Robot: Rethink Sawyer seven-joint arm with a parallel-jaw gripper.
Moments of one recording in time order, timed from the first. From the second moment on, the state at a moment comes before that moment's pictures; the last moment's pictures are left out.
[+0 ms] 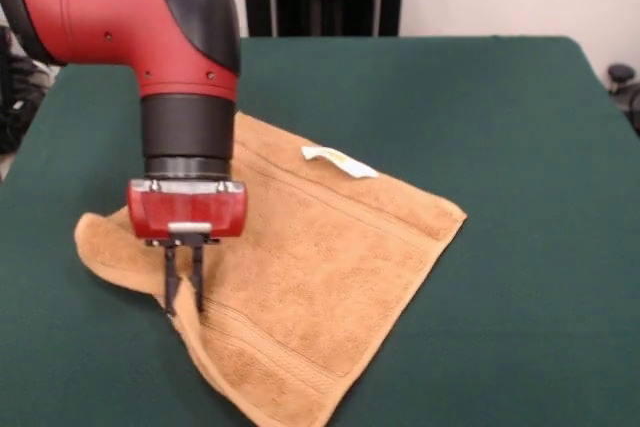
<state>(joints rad) -0.65 -0.26 0.34 1.41 -0.60 -0.20 1.49</state>
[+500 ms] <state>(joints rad) -0.63 -0.26 0.36 1.41 -0.59 -0.16 1.49</state>
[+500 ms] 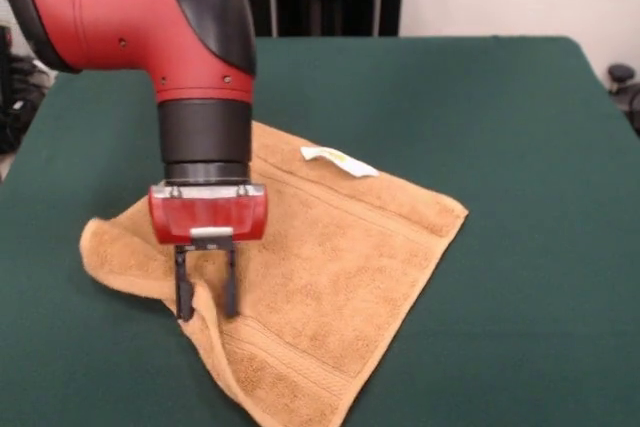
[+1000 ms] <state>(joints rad) -0.39 -0.34 0.12 1.41 -0.55 -0.16 1.49</state>
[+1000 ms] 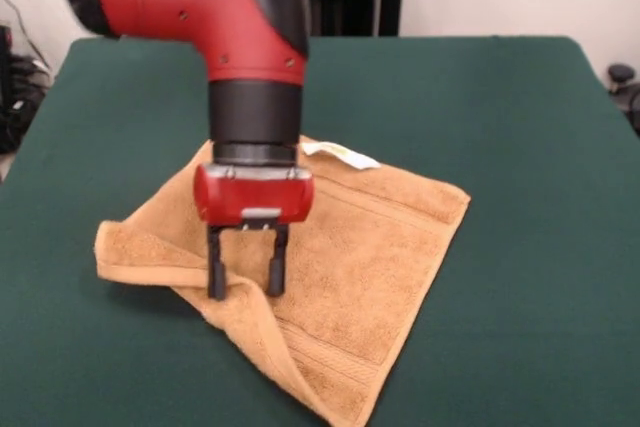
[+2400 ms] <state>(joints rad) -0.45 -0.67 0.04 1.44 -0.47 0.23 1.49</state>
